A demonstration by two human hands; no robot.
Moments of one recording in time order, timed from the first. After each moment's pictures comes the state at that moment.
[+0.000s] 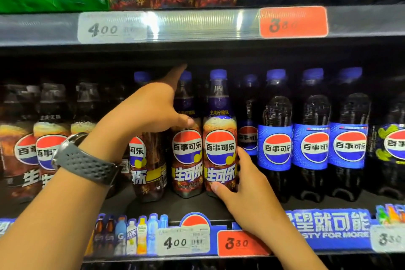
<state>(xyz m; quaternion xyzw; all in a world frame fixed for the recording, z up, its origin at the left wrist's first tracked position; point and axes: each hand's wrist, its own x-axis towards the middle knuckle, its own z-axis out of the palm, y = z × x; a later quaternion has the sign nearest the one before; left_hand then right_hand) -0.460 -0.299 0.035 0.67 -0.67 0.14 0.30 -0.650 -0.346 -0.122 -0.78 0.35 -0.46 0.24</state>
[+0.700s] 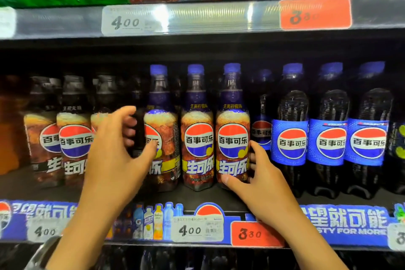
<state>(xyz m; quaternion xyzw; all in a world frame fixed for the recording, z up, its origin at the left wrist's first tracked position) -0.432 -0.232 -0.070 0.60 -0.52 0.23 0.56 -0.653 -0.348 -0.120 -0.77 0.33 -0.48 0.26</state>
